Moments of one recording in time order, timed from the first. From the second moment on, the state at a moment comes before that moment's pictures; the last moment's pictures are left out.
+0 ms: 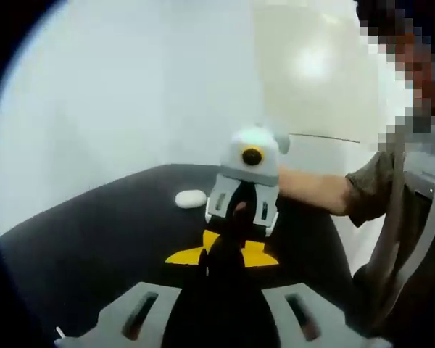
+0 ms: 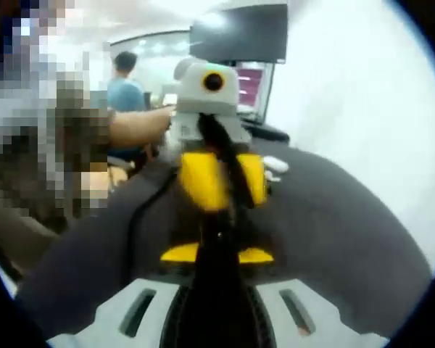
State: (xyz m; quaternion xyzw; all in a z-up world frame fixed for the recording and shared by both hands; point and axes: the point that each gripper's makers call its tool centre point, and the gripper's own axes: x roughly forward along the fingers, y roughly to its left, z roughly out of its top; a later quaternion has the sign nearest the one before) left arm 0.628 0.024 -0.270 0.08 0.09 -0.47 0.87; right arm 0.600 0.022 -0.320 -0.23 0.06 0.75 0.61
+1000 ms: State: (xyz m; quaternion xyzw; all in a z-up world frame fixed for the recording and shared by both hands) left arm 0.620 0.120 -0.309 0.16 0.20 -0.39 0.89; right arm 0.603 0.023 -0.321 -0.20 0.08 0.75 0.62
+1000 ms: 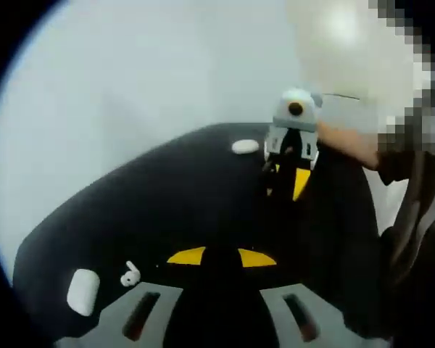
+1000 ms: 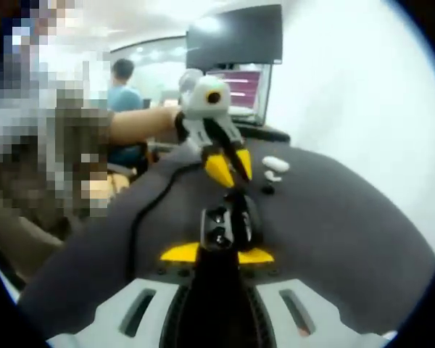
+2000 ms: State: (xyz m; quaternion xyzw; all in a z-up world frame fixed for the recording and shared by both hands) left arm 0.609 0.049 -0.243 0.22 0.00 -0.34 0.91; right arm 0.602 0.024 -0.322 -0.20 0.08 0.75 0.62
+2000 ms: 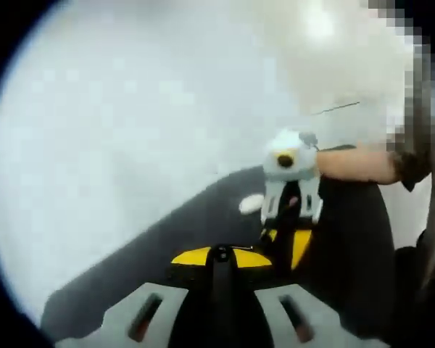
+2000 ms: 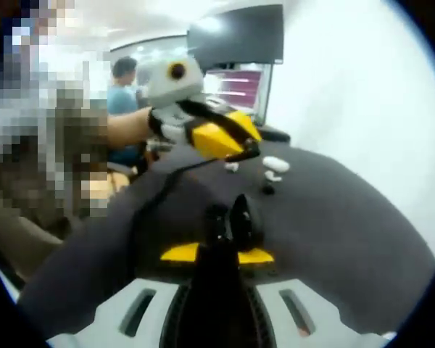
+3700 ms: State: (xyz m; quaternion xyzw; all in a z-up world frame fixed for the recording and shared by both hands) left arm 0.646 0.151 -0.280 0.25 0.15 -0.32 0.90; right arm 0.602 0.024 -0.322 -0.21 0.08 0.75 0.62
